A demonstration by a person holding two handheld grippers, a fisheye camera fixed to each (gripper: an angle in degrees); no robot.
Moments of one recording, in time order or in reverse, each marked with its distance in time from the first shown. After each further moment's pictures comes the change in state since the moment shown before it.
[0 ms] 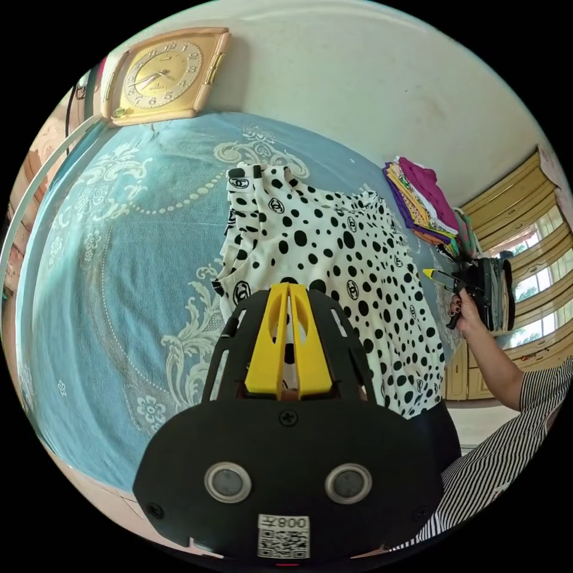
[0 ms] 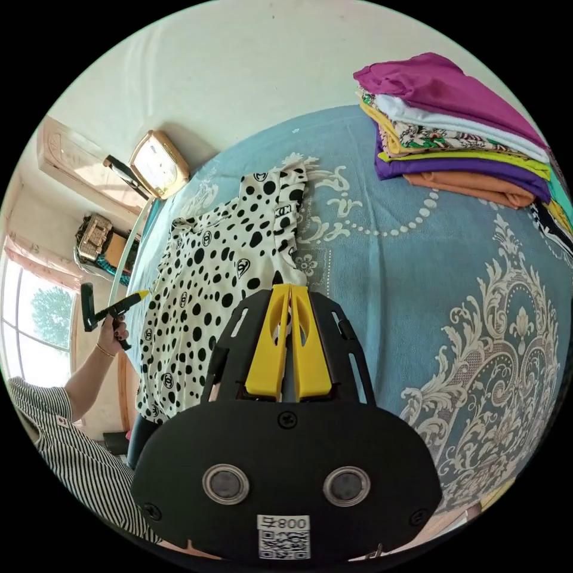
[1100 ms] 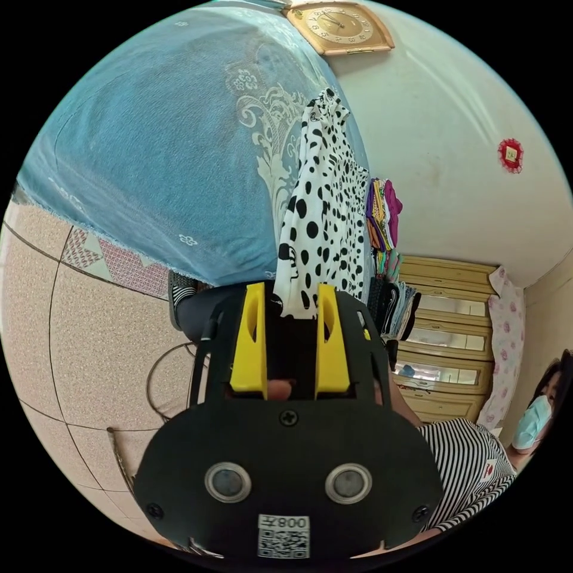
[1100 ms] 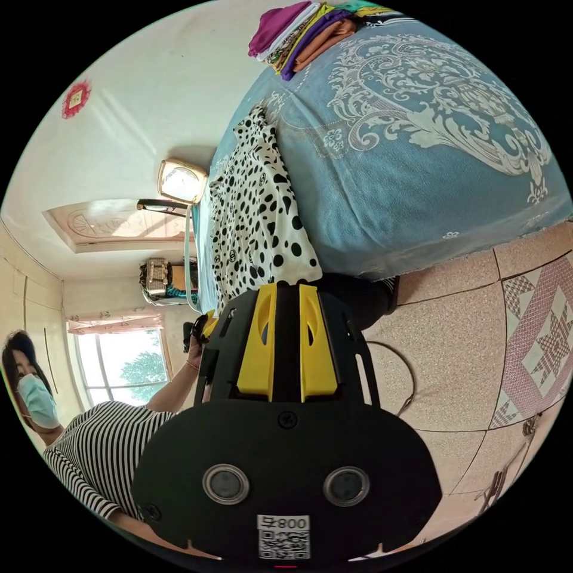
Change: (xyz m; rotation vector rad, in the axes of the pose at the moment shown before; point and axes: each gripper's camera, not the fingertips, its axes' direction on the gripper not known) left arm -0.131 0.344 -0.080 -0.116 0.479 -0.483; right arm 0.138 0.351 -0.091 -0.088 -0.379 0.414
